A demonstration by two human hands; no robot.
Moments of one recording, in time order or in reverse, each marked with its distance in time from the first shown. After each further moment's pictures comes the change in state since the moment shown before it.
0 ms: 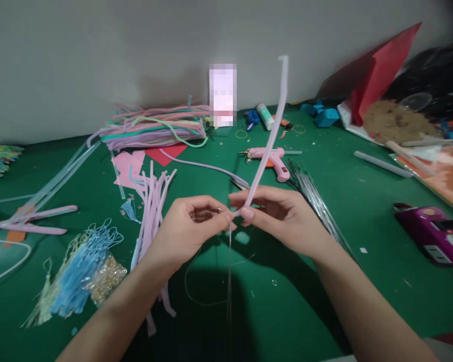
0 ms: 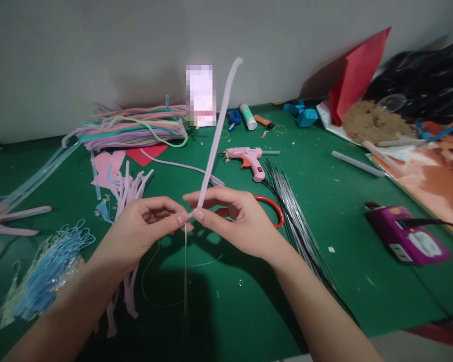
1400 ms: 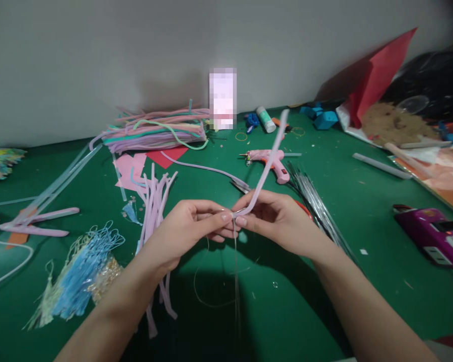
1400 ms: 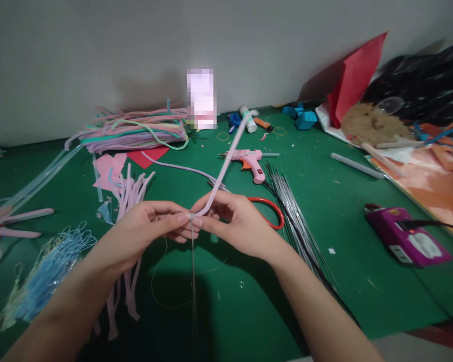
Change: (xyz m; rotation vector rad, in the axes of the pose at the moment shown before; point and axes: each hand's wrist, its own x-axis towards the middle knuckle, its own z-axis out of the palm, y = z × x) left_hand 0.004 -0.002 -0.009 -0.127 -0.109 -0.211; right_hand 0.002 0.005 0.000 -0.015 -0.063 0.127
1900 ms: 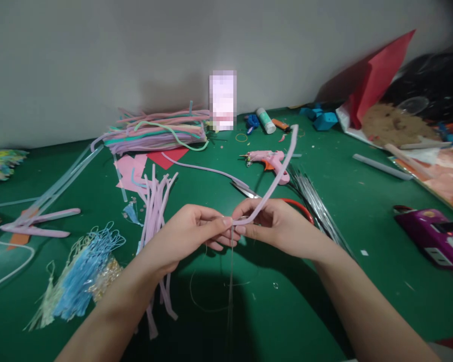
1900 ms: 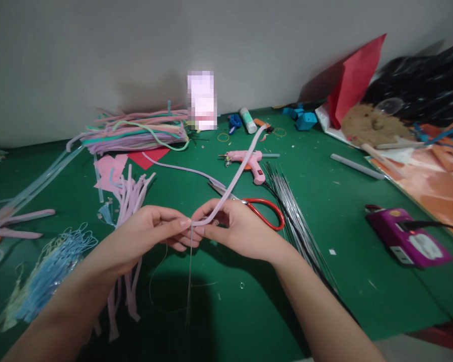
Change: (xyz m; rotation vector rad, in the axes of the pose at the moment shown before) left_hand -0.002 0.004 0.002 0.109 -0.056 -0.117; right_hand 0.000 -0.003 -0.001 0.024 -0.103 0.120
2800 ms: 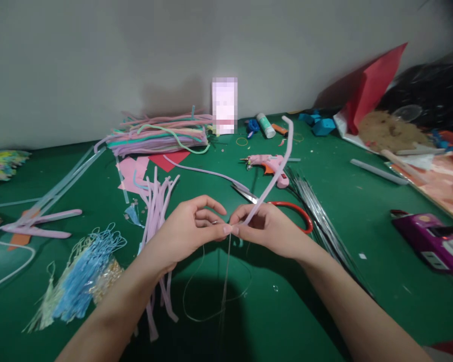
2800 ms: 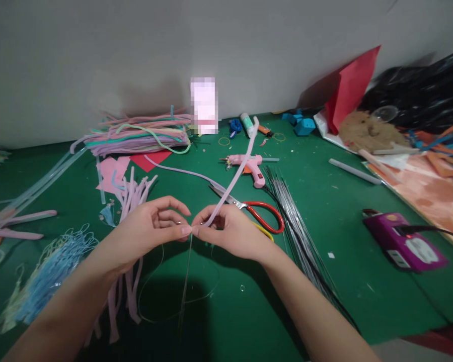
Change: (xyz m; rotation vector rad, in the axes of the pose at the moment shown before) left_hand -0.002 0.001 -0.005 0.109 0.149 0.110; right_hand 0.008 0.014 0.006 -0.003 0.028 0.041
